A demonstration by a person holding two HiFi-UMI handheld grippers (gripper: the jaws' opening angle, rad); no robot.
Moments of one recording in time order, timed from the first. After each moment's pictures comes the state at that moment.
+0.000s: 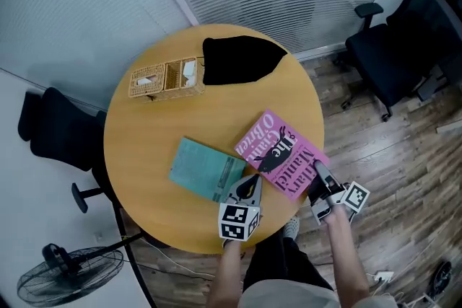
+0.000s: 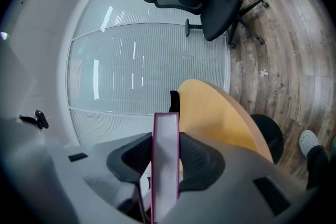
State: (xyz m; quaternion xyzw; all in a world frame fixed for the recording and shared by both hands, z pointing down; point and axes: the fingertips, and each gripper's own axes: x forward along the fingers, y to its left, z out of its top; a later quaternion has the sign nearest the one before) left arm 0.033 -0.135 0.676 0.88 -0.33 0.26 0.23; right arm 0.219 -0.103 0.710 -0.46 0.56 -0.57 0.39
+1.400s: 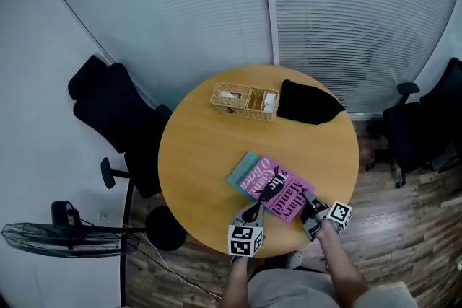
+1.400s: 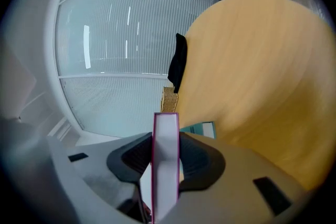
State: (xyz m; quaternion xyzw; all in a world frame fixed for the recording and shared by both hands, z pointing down) left arm -0.139 -0.113 0.611 0.81 -0.48 0.21 0.25; right arm 0.038 -0.144 0.699 -0.39 0.60 -0.65 0.25
